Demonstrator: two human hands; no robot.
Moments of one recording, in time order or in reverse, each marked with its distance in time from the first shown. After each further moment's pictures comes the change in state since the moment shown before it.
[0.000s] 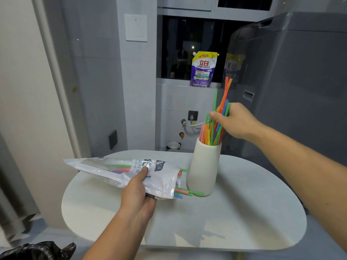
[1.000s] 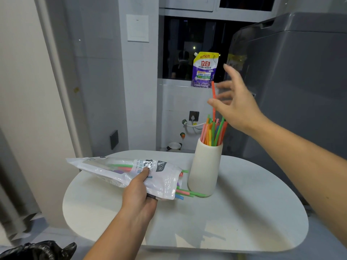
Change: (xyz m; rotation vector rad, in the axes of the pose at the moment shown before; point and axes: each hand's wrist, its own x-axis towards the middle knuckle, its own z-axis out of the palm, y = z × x) left_hand -0.009 0.003 0.006 0.004 0.029 -0.007; right_hand 0.002 -0.023 -0.014 0.221 0.155 -0.308
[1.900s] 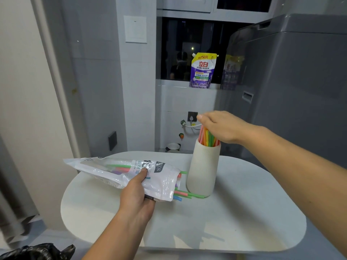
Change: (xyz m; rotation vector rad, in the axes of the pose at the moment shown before) left_hand -0.003 0.001 0.002 0.009 0.023 -0.002; right_hand -0.015 0.003 0.017 -0.521 -0.510 0.173
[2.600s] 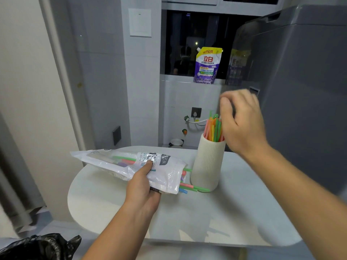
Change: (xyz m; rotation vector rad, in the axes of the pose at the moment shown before) left_hand -0.003 0.001 0.002 -0.013 -0.026 0.026; right_hand -0.039 -0.016 0.018 0.218 0.797 -0.143
